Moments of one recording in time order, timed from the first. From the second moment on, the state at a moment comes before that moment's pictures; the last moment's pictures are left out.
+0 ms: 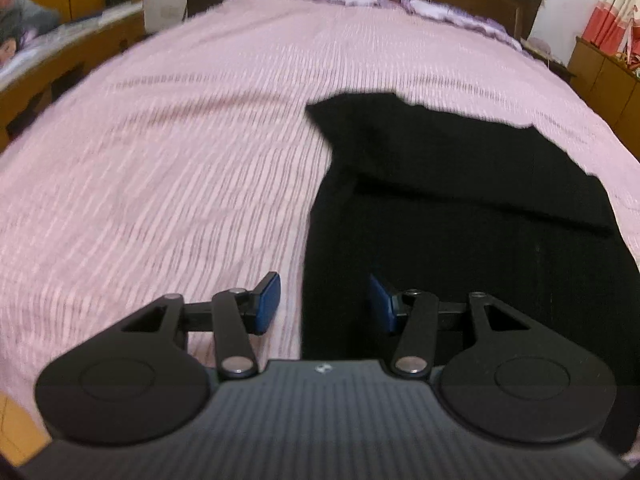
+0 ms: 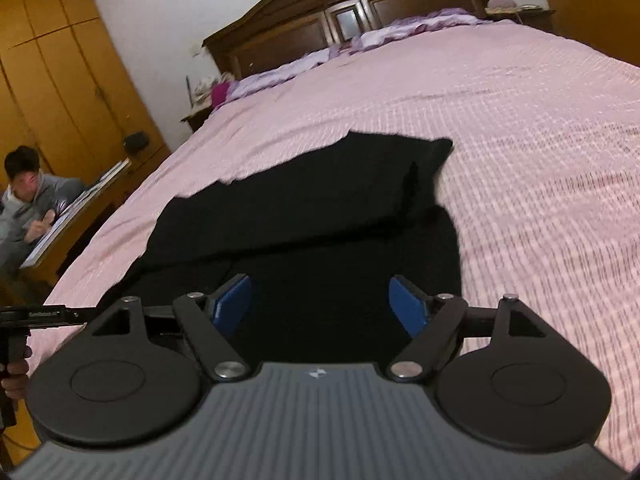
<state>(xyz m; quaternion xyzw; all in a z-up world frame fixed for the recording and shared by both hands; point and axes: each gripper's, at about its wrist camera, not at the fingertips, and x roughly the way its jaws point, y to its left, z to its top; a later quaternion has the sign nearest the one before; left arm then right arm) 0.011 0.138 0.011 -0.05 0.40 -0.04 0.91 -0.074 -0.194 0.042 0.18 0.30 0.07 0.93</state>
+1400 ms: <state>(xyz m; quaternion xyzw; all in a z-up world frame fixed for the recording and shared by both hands) -0.072 0.151 -0.032 -0.21 0.44 -0.20 0.85 -0.171 -0.181 -0.017 0.19 0.38 0.13 0.90</state>
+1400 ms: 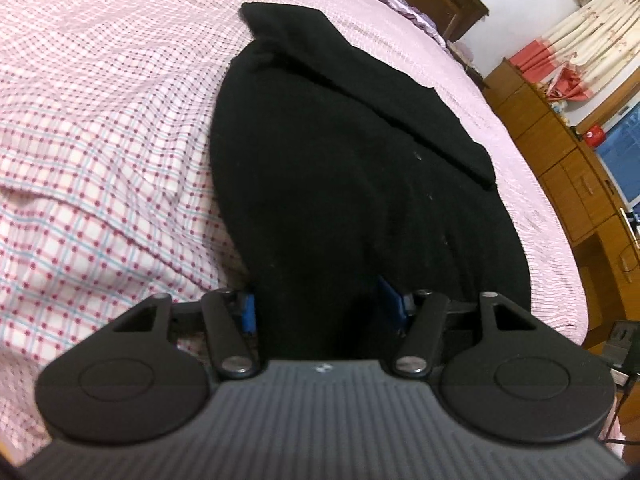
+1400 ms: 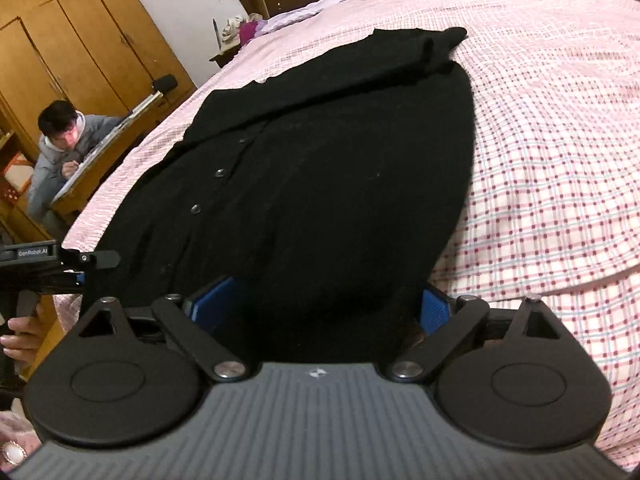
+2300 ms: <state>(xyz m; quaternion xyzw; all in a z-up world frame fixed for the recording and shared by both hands) -0.040 0.141 -0.039 -0.24 0.46 -0.18 0.84 -0.150 -0.214 -0.027 0.30 0.36 0.12 0.87</state>
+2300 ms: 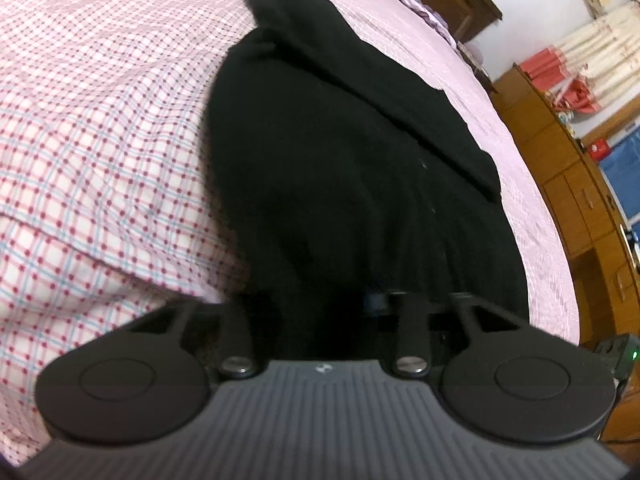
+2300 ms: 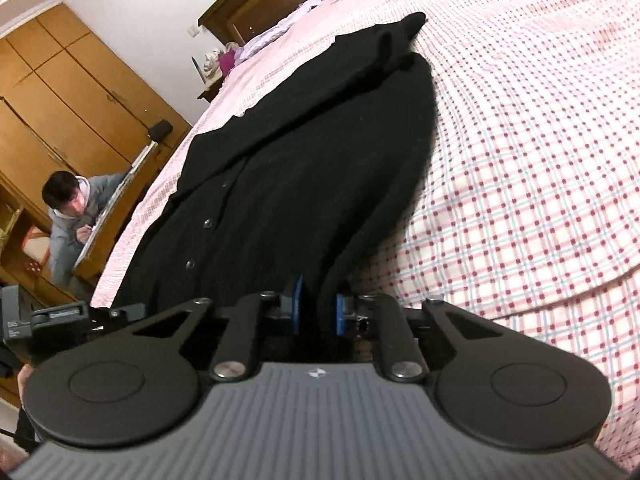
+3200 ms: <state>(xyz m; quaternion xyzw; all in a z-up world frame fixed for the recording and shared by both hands) 0.053 0.135 0.029 -0.24 0.31 -0.20 0.90 -0.049 -0.224 0.044 0.28 0.21 0.08 0.93</state>
